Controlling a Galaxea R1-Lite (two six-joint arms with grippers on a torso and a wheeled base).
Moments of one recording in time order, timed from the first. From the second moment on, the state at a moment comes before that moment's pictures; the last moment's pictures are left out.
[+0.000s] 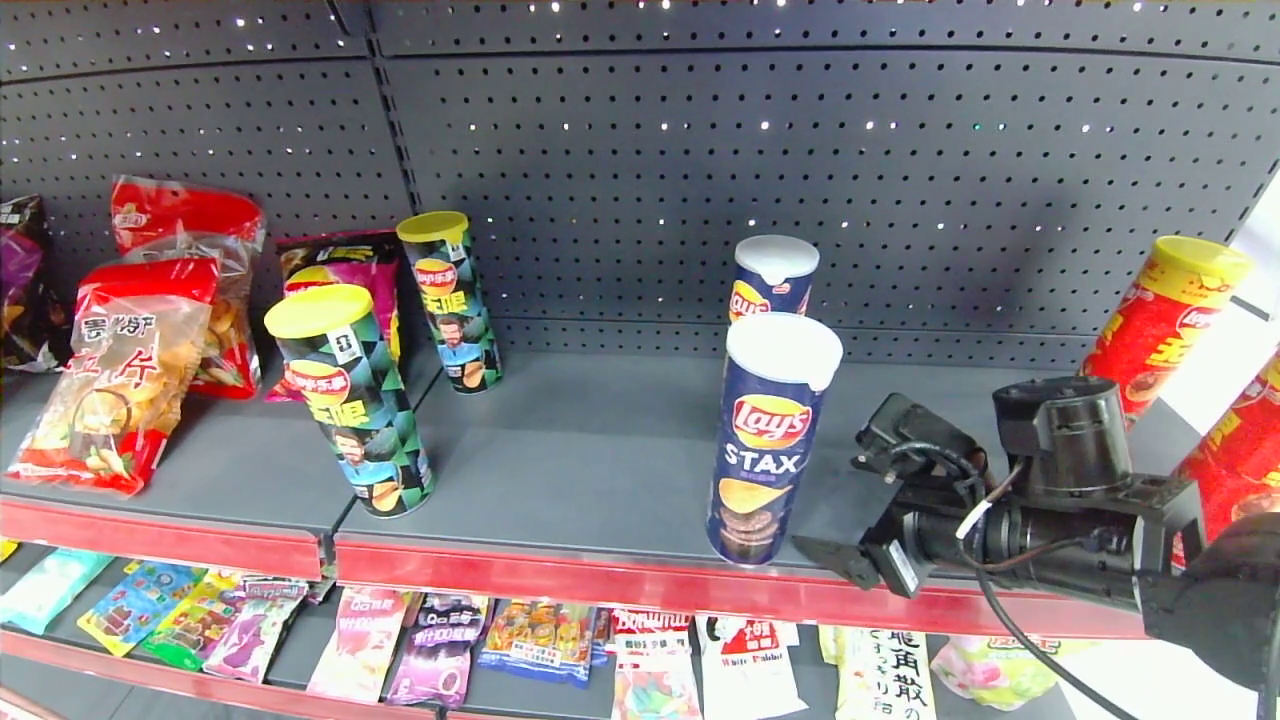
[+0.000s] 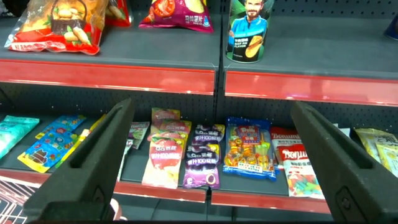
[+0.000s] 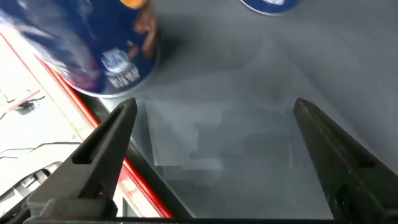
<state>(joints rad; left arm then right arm) 0.00 0.00 0.00 0.00 0.00 -0.01 0.45 1.71 -0.56 -0.59 0.13 -0.38</state>
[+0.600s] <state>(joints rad) 0.00 0.00 0.00 0.00 0.00 -0.01 0.45 1.76 -0.61 -0.59 0.13 -0.37</state>
